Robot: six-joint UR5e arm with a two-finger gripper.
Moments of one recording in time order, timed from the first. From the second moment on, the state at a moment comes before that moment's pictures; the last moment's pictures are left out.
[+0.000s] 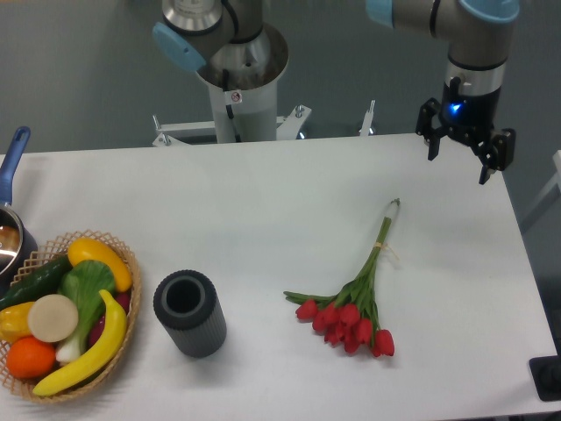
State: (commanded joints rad) arm 2.92 -1.73 -1.70 -1.02 1.44 1.67
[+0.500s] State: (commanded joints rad) arm 2.91 -1.74 -1.71 -1.02 1.36 1.60
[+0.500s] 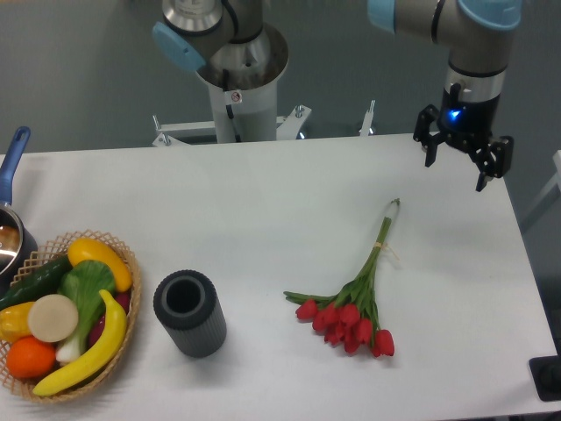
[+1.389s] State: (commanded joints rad) arm 2.80 -1.84 -1.76 -0.88 1.38 1.33
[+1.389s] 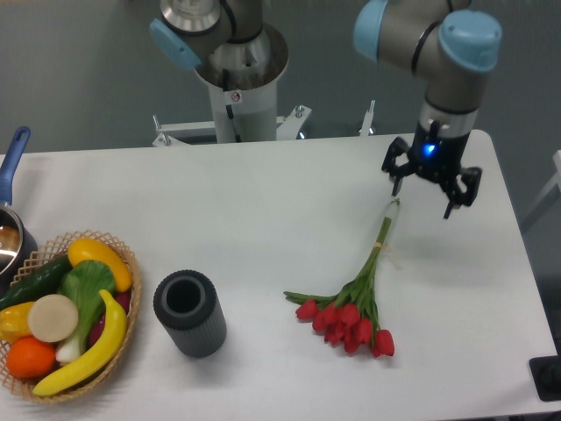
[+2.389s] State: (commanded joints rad) arm 2.73 -1.98 -1.79 -0.85 1.37 1.19
